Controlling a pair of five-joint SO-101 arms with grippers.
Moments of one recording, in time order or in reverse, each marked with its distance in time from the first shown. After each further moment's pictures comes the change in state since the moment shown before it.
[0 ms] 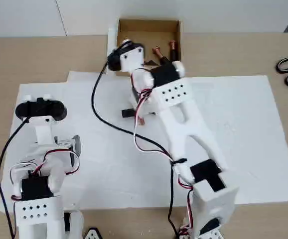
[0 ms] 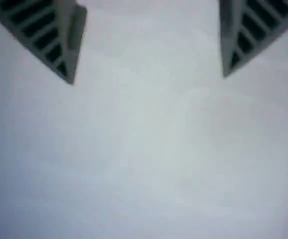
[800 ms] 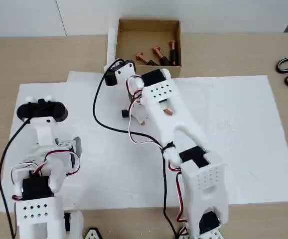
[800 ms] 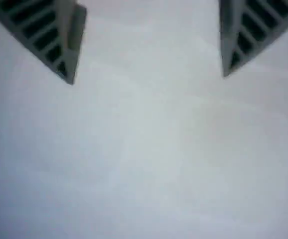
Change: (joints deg) left arm 0.0 0.0 0.9 0.0 0.0; right arm 0.2 15.5 0.0 -8.8 7.1
